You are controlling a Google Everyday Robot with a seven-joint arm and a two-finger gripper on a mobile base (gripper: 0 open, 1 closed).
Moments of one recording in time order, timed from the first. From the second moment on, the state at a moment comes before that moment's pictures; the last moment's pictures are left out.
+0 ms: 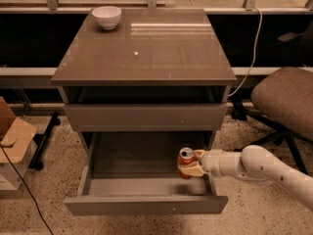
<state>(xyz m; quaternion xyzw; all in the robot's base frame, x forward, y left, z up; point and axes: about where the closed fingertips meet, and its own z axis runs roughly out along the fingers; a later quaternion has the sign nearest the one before) 0.564 -0.139 0.514 -0.44 0.76 0.25 0.41</state>
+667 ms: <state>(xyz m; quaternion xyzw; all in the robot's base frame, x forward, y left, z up) 0.567 -0.126 0.506 -0.45 0.75 0.24 0.41</state>
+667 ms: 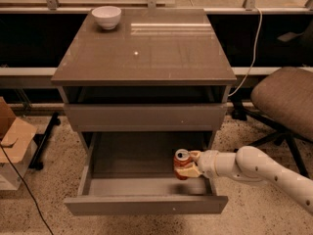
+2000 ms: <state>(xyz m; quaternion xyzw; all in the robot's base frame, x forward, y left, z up) 0.584 -0.081 0.455 -0.49 0.72 0.26 0.43</state>
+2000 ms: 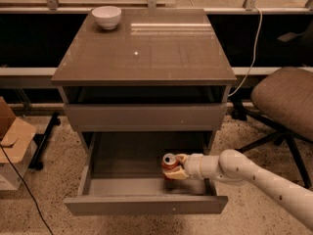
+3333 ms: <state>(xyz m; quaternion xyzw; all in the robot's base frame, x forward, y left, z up) 0.591 -0.070 0.426 -0.48 0.71 0.28 0.42</state>
